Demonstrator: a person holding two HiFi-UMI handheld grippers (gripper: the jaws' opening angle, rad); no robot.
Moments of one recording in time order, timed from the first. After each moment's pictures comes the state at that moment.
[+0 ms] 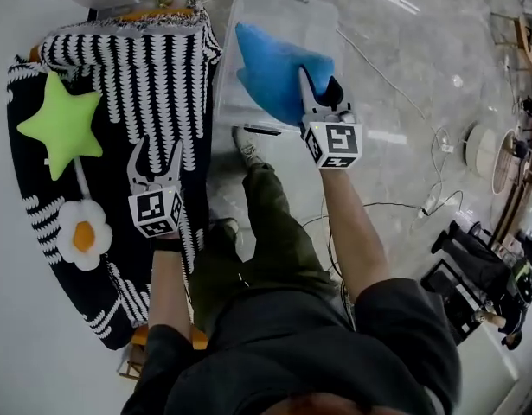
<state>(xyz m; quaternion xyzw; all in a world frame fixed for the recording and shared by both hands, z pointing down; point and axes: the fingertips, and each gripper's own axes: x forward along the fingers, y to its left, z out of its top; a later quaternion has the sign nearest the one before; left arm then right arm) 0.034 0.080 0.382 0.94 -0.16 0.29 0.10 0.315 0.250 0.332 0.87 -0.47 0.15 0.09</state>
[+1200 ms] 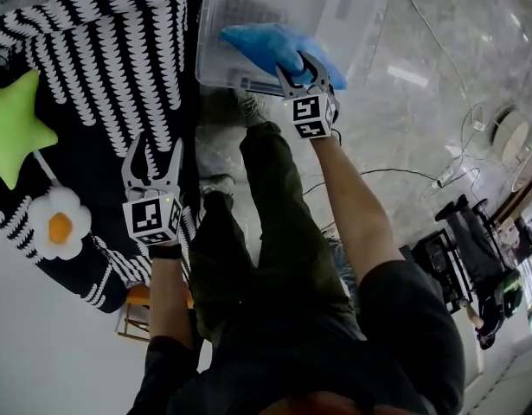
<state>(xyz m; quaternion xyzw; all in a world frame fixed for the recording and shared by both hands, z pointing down) 0.034 0.135 0.599 0.88 -0.14 0.43 0.15 0.256 0.299 0.759 0.71 -0.54 0.36 0.29</state>
